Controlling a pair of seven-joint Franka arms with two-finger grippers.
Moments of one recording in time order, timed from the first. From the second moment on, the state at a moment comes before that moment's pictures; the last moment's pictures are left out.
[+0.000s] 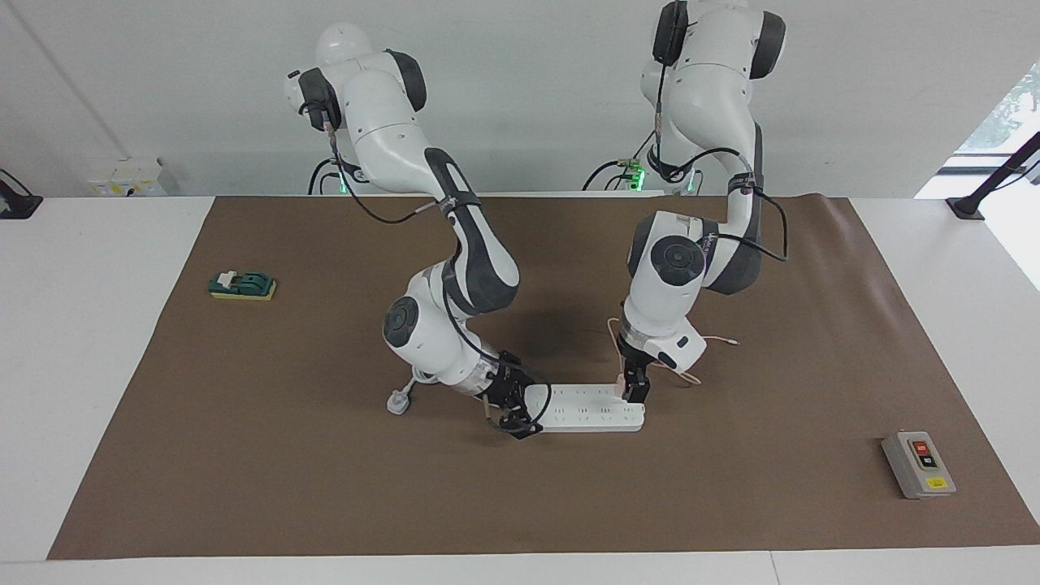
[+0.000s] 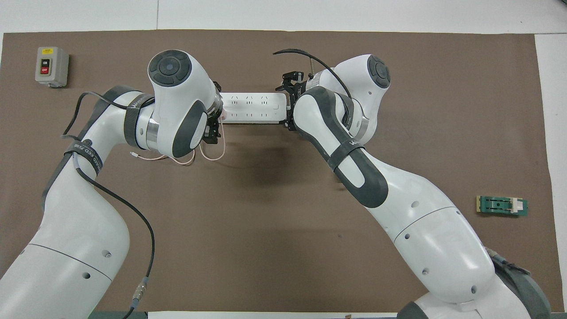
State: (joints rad) left arm -0.46 0.53 0.05 -1.57 -0.05 2.12 -1.84; right arm 0.45 0.83 -0.07 -1.29 0.80 2.28 1.36
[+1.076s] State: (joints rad) left arm -0.47 0.53 0.05 -1.57 -0.04 2.13 -1.84; right arm 0.44 0.83 -0.07 -1.29 0.80 2.26 1.36
